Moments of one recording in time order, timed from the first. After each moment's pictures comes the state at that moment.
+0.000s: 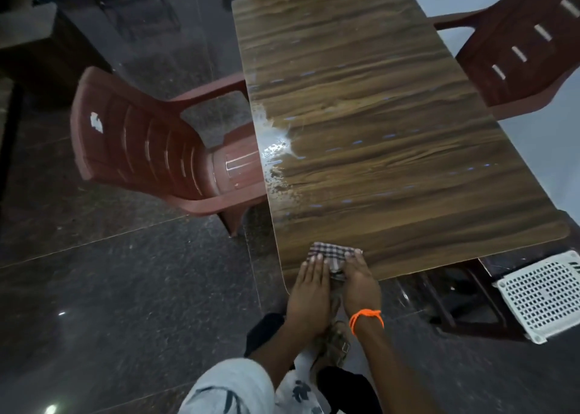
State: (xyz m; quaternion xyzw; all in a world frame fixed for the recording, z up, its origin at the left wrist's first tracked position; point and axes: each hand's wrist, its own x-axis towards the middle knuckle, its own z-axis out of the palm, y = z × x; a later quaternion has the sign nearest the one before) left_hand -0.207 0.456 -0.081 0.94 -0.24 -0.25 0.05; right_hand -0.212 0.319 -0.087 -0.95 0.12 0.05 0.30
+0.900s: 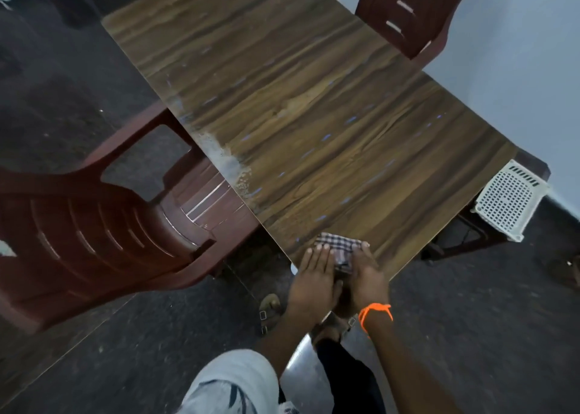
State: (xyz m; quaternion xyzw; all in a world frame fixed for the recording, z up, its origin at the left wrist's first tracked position) left_hand -0.071 0.541 -0.092 0.84 -0.49 -0.22 0.08; right_hand -0.151 0.418 -0.091 -0.88 0.39 -0.01 0.27
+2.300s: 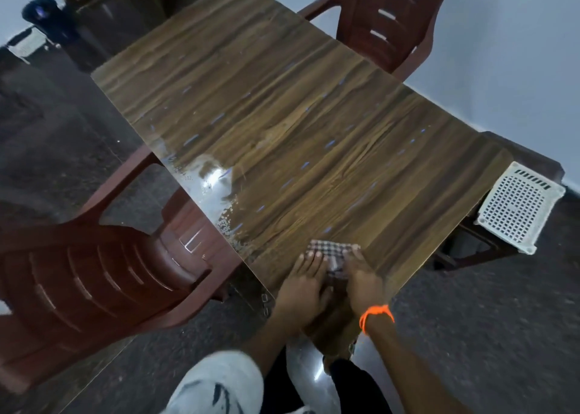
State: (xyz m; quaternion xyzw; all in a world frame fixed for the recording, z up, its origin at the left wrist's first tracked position) left_hand -0.025 0.480 -0.093 0.82 -0.52 -0.21 0.10; right_hand -0.128 0.341 -0.085 -0.89 0.33 0.00 0.31
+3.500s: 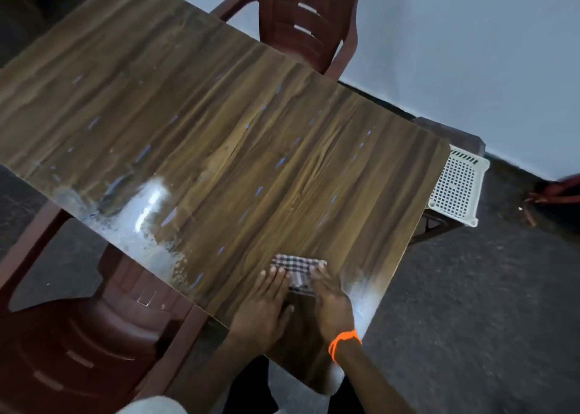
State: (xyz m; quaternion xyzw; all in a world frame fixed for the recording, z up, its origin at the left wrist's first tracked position) left_hand 0.055 0.479 -0.090 0.74 -0.63 -0.19 0.12; right_hand -0.092 0.357 -0.091 -0.85 0.42 -0.06 0.32
